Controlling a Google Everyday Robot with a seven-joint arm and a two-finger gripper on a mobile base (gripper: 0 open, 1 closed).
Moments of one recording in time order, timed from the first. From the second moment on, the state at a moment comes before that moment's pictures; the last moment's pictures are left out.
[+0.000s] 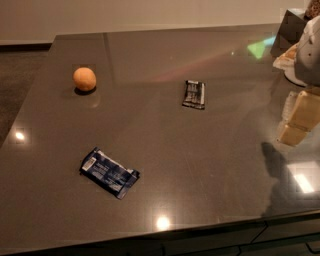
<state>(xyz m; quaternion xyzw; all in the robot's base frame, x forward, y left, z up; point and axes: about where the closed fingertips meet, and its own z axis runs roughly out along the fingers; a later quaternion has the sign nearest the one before) 0.438 -0.217 0.976 -0.60 0.78 -0.03 0.16</state>
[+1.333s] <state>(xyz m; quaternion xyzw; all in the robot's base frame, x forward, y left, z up) 0.517 -0.126 1.000 -0.60 0.76 0.01 0.25</state>
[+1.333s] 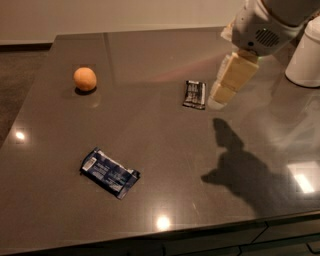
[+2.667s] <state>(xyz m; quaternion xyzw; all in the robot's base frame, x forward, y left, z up) 0.623 0.056 0.953 -0.61 0.73 0.09 0.30</state>
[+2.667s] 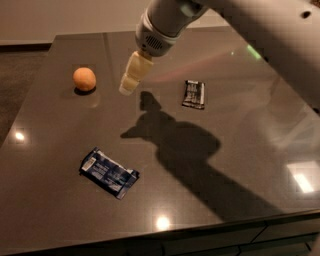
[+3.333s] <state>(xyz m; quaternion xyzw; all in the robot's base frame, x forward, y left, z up) 0.669 0.097 0.930 -0.58 0.75 0.10 0.31</state>
